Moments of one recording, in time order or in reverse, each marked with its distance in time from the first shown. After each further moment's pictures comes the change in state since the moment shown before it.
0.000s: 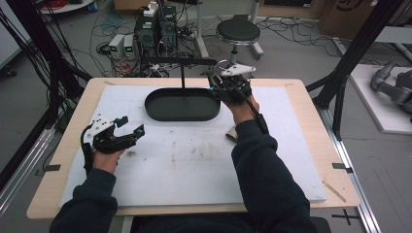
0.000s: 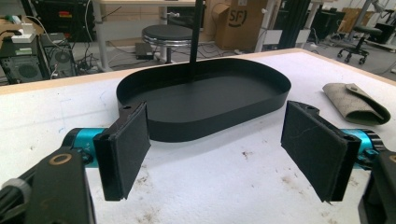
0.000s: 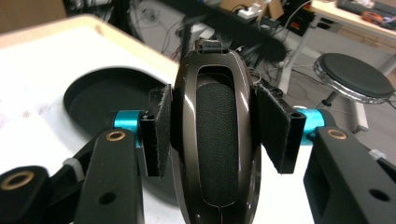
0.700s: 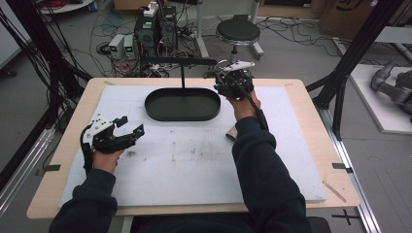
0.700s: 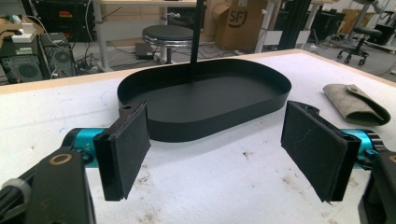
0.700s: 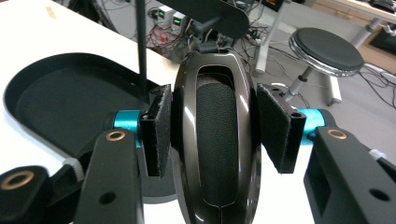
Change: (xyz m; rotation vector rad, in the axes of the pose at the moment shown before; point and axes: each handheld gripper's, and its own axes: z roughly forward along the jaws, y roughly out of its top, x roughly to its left) left arm 0.001 0.000 -0.001 -0.002 0.002 -0.003; right arm -0.015 -0.006 0.017 0.092 -0.095 0.039
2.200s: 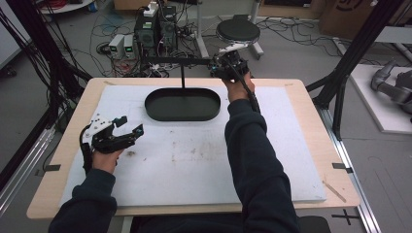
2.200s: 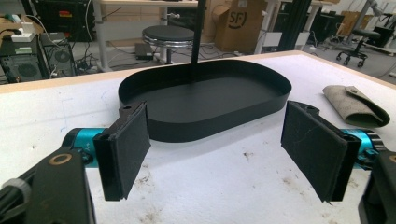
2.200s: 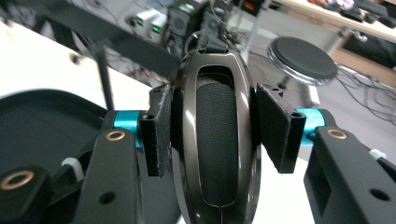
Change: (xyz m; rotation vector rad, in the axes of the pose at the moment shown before) left arm 0.002 0.000 0.000 -0.004 -0.004 -0.008; right arm -0.012 0.039 0.029 -0.001 -0.092 -0.006
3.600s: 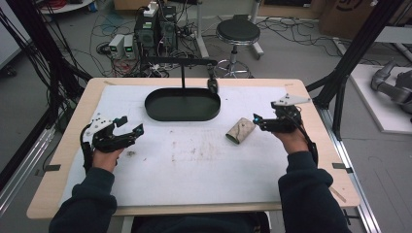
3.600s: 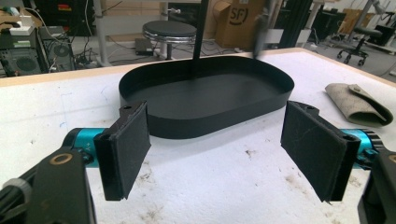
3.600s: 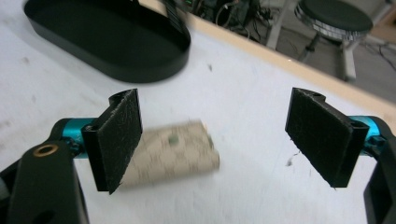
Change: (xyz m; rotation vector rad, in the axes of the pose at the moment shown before) left arm 0.002 -0.001 0.003 0.021 0.002 -0.012; right arm -0.068 -0.165 -0.108 0.023 0.178 0.024
